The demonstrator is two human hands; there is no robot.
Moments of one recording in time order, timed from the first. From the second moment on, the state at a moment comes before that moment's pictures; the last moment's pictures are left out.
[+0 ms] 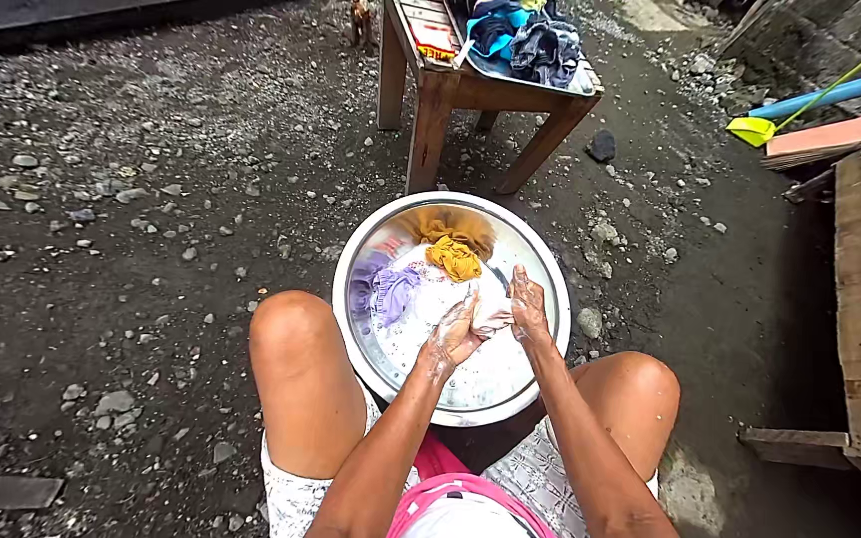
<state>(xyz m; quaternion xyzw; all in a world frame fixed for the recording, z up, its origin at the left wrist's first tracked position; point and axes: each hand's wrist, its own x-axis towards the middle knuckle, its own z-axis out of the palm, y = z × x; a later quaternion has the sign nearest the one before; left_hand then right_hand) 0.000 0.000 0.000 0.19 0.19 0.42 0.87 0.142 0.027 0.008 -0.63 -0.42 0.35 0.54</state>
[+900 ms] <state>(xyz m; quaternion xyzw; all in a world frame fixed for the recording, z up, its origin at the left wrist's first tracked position) -0.010 -0.002 0.031 0.24 0.20 0.46 0.83 0.141 -0.012 0.044 -0.57 -0.52 0.31 0.56</state>
